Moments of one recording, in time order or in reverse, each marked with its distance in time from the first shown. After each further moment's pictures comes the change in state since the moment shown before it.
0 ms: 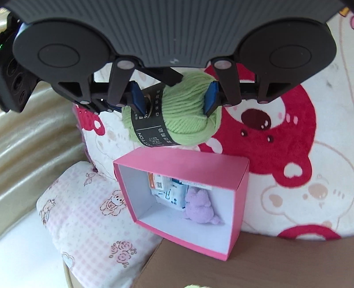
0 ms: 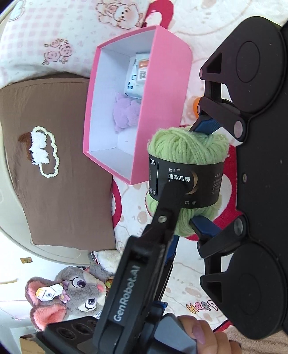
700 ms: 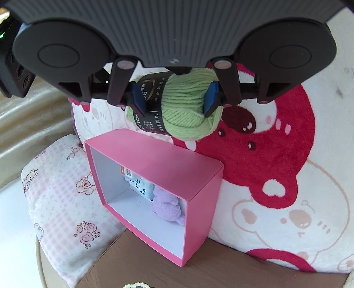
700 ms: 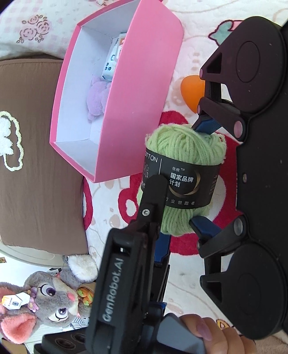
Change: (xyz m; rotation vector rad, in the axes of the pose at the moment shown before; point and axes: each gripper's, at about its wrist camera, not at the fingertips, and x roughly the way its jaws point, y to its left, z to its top) left arm 0.039 0.066 -0.022 -0.189 -0.083 -0.022; right arm 0.063 -0.001 -0.019 -0.043 0.120 0.005
